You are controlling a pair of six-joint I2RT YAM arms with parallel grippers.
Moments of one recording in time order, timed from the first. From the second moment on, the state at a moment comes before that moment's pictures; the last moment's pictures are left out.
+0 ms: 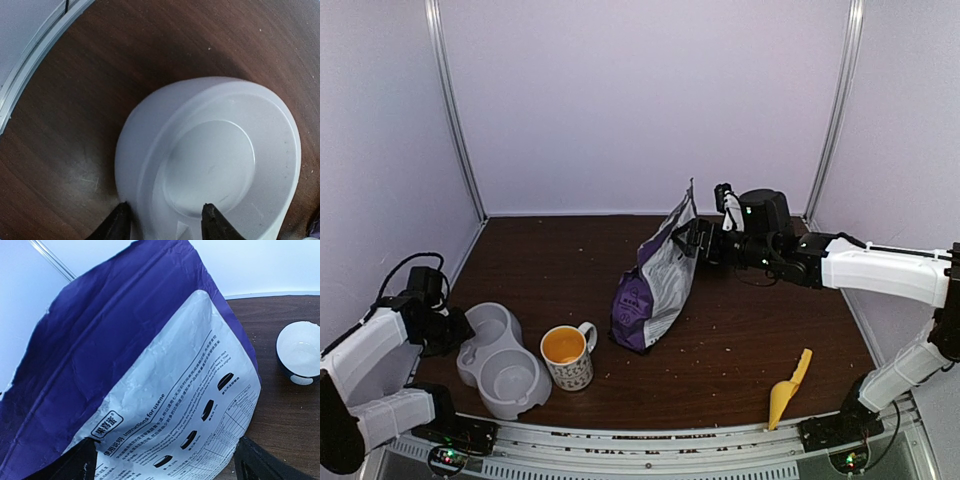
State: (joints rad) left arm 0.06 0.87 0.47 -0.67 0.00 -0.60; right arm 0.75 1.43 1.04 0.00 0.06 0.62
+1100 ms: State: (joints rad) left arm 0.06 1.77 1.18 -0.44 -0.03 -0.20; right arm 0.75 1.43 1.04 0.01 0.06 0.62
